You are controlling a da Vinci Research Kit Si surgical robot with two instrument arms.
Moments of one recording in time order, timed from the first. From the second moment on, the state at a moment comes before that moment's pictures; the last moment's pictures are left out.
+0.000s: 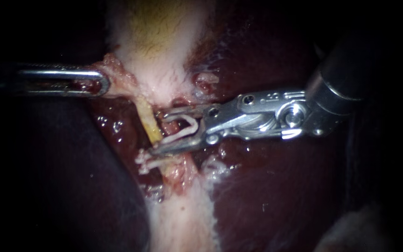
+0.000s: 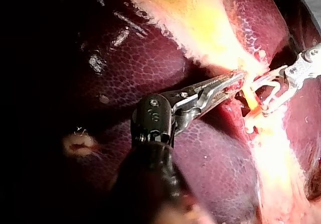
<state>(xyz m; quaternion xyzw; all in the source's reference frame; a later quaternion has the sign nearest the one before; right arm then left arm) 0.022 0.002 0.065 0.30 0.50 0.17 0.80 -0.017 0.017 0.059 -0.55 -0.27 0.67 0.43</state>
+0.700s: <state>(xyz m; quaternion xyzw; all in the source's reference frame) 0.025 0.003 0.067 0.30 0.50 0.16 0.80 -0.017 0.017 0.059 -0.55 -0.27 0.67 0.43</state>
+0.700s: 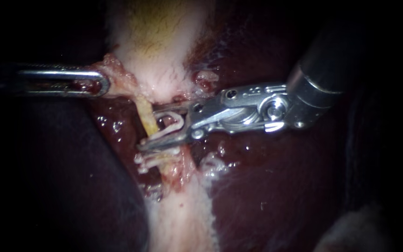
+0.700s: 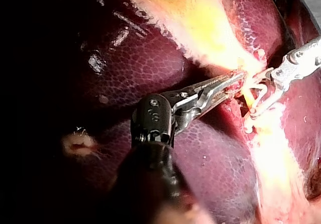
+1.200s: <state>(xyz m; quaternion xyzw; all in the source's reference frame) 0.026 0.003 0.064 0.35 0.56 0.17 0.73 -0.017 0.017 0.060 -0.55 -0.27 0.67 0.42</state>
